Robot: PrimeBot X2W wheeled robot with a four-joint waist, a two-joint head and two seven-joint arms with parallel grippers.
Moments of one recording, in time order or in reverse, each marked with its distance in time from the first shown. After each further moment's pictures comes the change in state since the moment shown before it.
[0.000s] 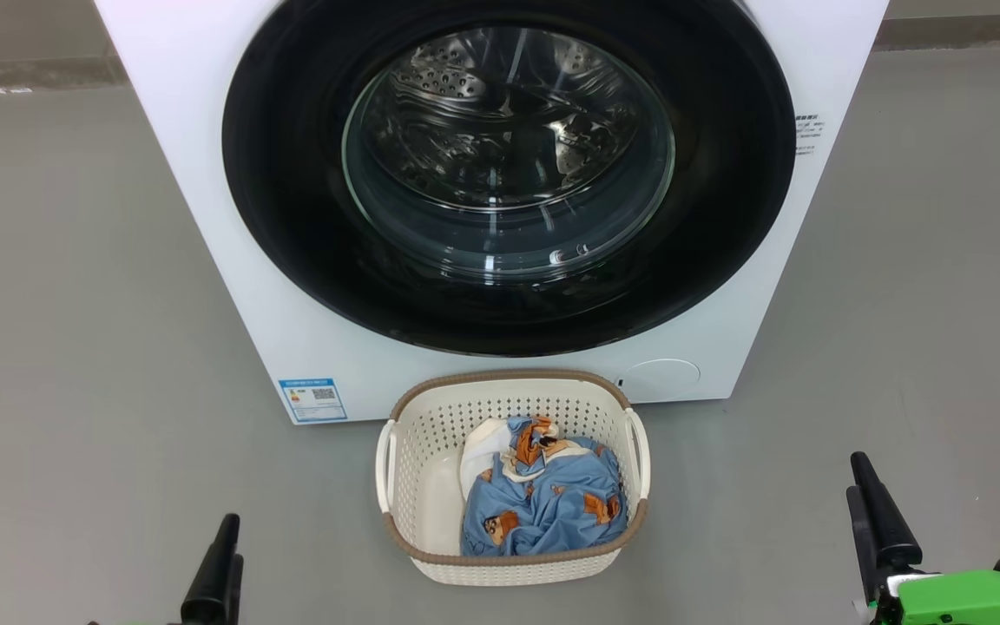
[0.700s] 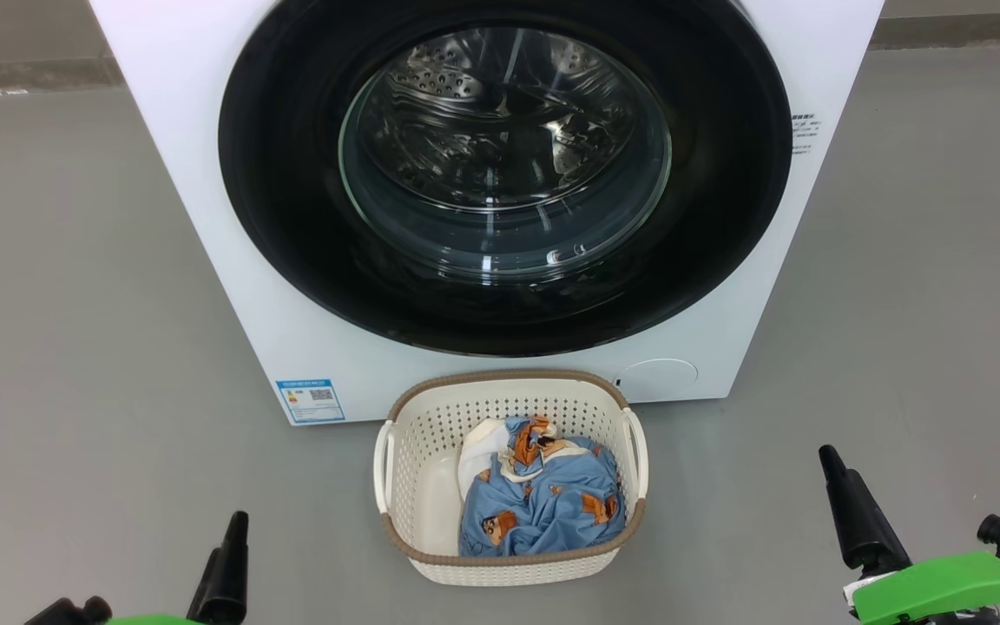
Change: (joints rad) left arm 0.000 0.002 -0.012 -0.009 0.388 0.000 -0.056; right arm 0.000 -0.048 0.065 -0.039 -0.411 0.000 -0.061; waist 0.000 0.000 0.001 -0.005
